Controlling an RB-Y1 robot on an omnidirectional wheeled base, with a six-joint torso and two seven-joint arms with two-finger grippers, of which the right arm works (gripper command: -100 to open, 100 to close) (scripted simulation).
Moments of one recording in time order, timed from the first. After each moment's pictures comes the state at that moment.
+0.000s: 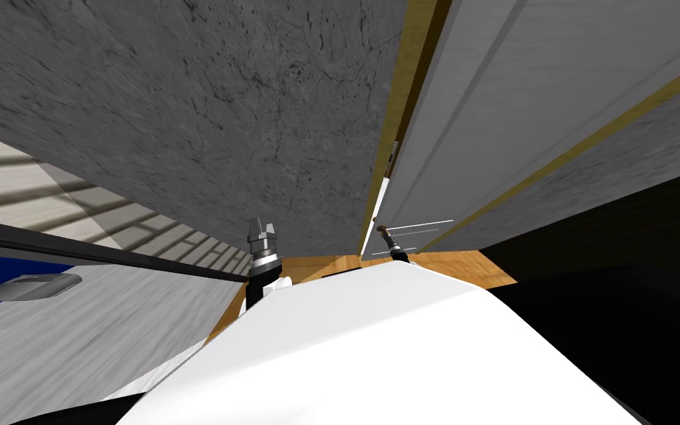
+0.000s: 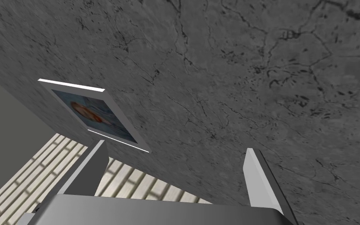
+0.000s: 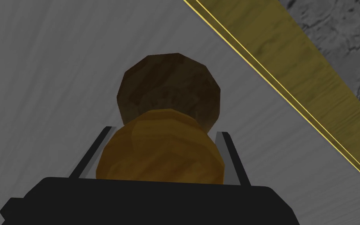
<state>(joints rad) 0.06 -0.35 0.02 -0.69 -0.15 -0.94 0.40</state>
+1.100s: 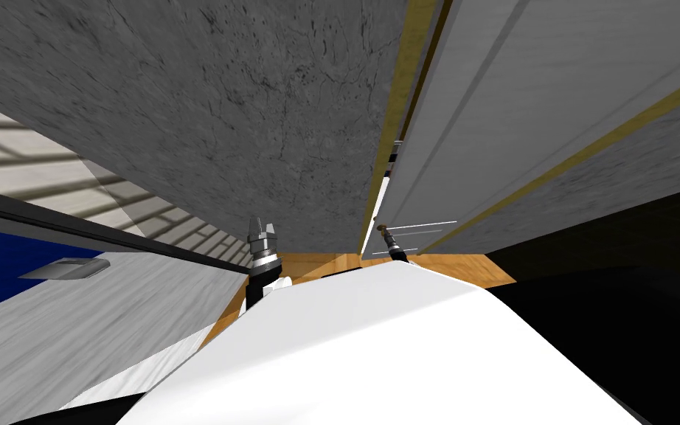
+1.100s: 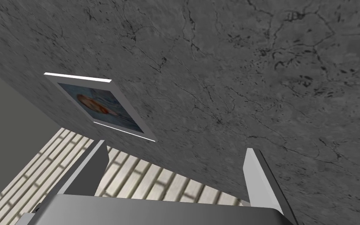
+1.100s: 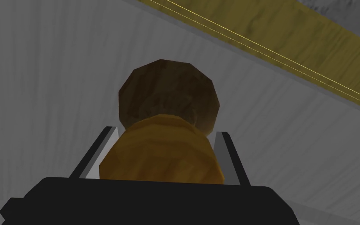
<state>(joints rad) 0.04 -0.35 0.04 -0.68 -0.20 -0.93 0.14</state>
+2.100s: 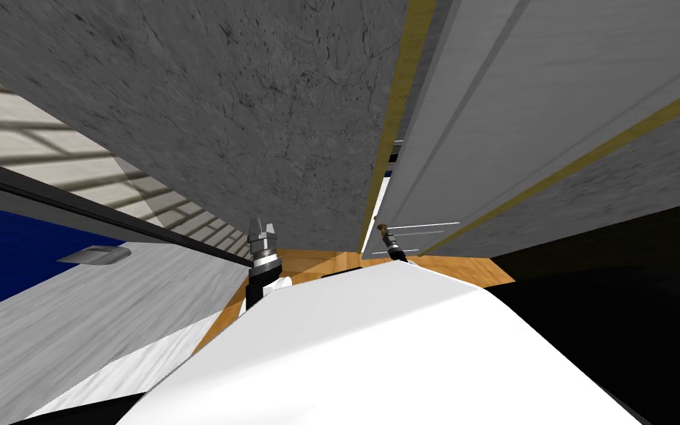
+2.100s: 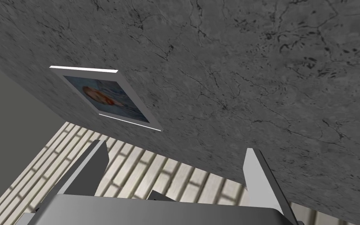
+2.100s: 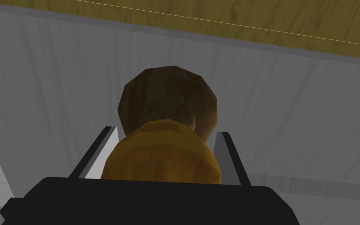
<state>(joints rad) 0.02 -0.34 0.06 -0.67 -0.25 -0.92 -0.09</state>
